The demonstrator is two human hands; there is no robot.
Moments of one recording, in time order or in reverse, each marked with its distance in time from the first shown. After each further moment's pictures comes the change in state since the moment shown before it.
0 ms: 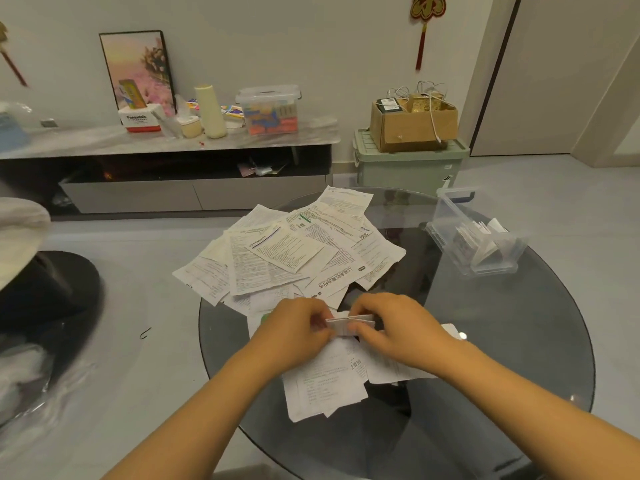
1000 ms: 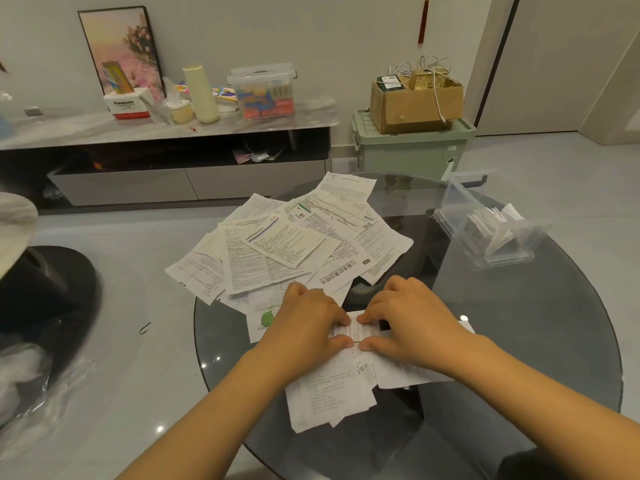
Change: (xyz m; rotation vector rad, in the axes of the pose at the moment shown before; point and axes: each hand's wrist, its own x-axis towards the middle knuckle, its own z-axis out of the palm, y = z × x) left_hand 0.018 -0.002 0.009 0.424 -0.026 0.251; right_hand 0.010 0.001 -0.004 -0.355 -0.169 -0.033
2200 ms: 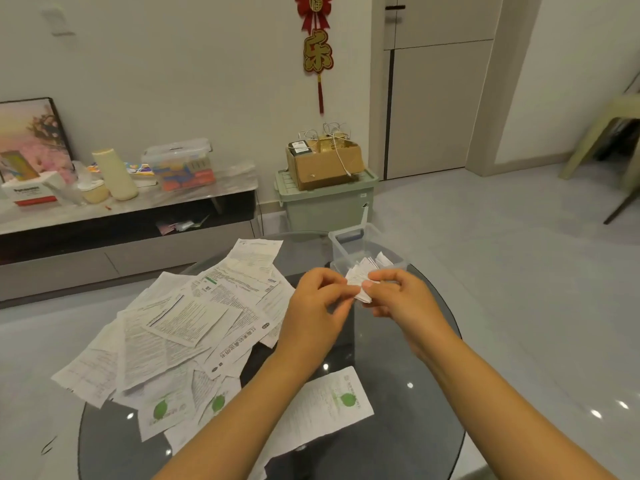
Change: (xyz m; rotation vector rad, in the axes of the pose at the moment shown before) left_hand 0.102 0.133 -0.018 -0.532 0.649 0.226; right_hand -0.066 0.094 -0.072 1.426 0.625 0.732
